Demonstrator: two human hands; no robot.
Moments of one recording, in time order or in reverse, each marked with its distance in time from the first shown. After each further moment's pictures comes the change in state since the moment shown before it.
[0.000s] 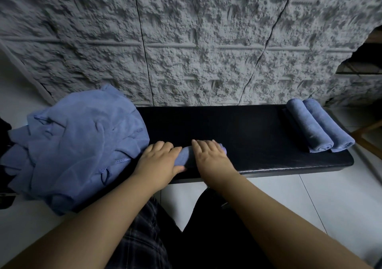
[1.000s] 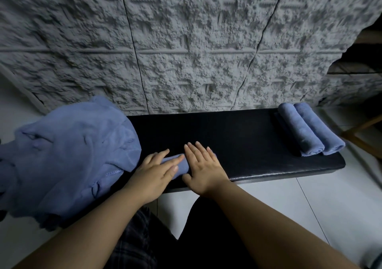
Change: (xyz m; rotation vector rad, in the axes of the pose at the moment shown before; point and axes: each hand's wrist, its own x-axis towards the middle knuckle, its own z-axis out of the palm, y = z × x) left_hand 0.005 -0.010 0.018 -0.431 -0.138 -0.036; right_hand 0.009 0.012 0.020 0.275 -0.031 0.004
